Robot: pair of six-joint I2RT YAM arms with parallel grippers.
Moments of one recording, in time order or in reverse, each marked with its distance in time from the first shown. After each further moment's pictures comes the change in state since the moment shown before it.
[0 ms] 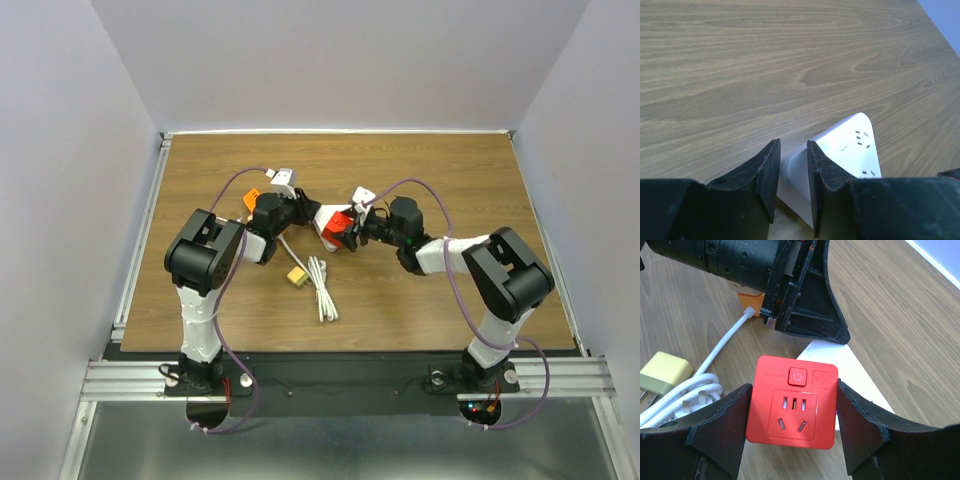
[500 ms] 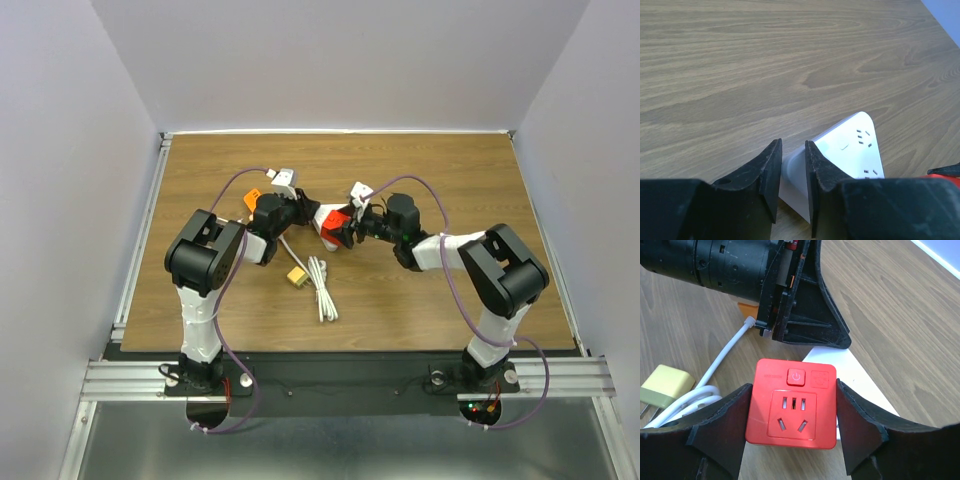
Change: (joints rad) left arm -0.008 -0.002 -0.008 0.016 -0.021 0.025; right arm 0.001 0.042 0.049 -0.009 -0.002 0.048
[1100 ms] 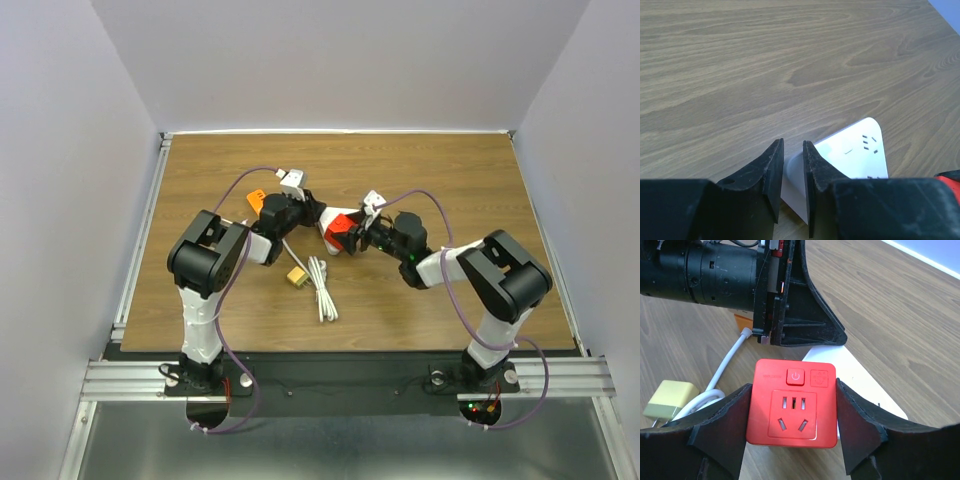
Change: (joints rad) left arm -0.040 -0.004 0.018 -0.031 -0.006 0.043; right arm 0.027 -0.031 -0.166 0.220 0.161 0.144
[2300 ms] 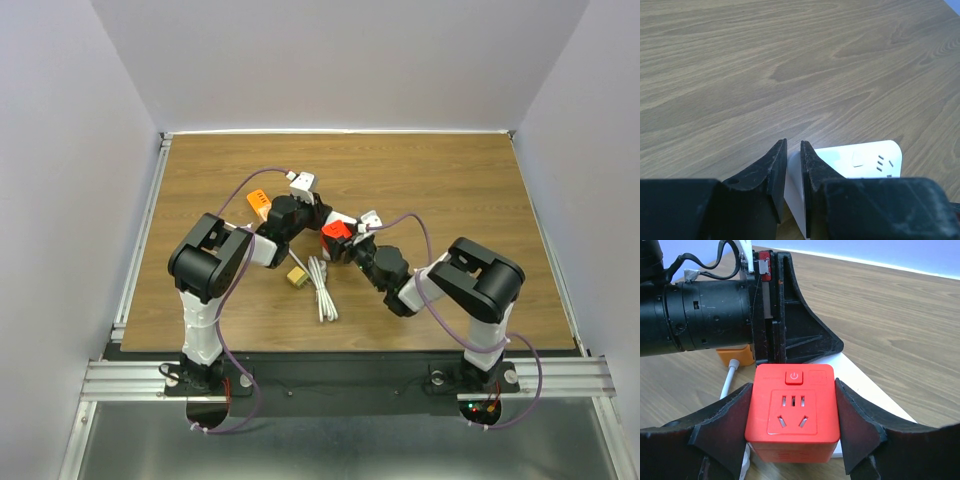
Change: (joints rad) left arm -0.065 -0.032 0.000 -0.050 -0.048 0.056; right arm 0.261 0.103 -0.095 0.312 0.623 0.141
